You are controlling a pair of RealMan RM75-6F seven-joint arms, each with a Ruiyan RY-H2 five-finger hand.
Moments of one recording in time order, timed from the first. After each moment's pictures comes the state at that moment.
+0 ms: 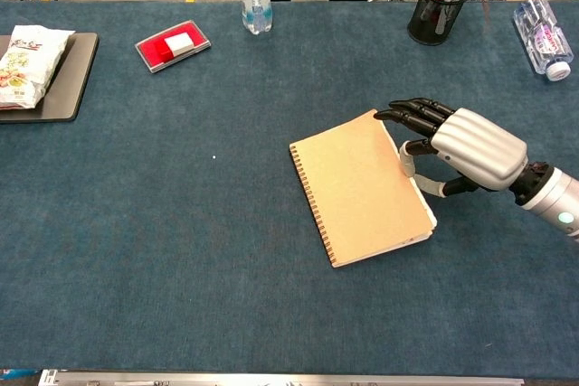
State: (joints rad) left arm -0.08 -1.04 -0.02 -1.67 1.41 1.40 0.05; right arm 0.46 -1.87 -0.22 -0.42 -1.84 1.59 0.47
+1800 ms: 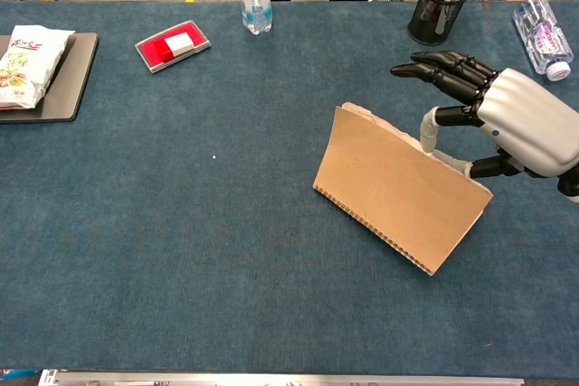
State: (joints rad) left arm -0.08 -1.04 -0.02 -1.67 1.39 1.38 0.07; right arm 0.47 -1.64 -0.17 -0.86 -1.92 1.73 0.31
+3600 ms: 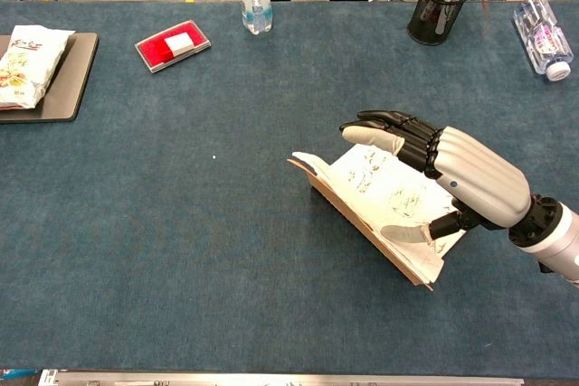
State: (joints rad) left arm -0.08 -1.03 -0.02 -1.68 1.39 1.39 0.06; right arm 0.44 -1.77 -0.21 -0.86 -1.98 1.74 0.50
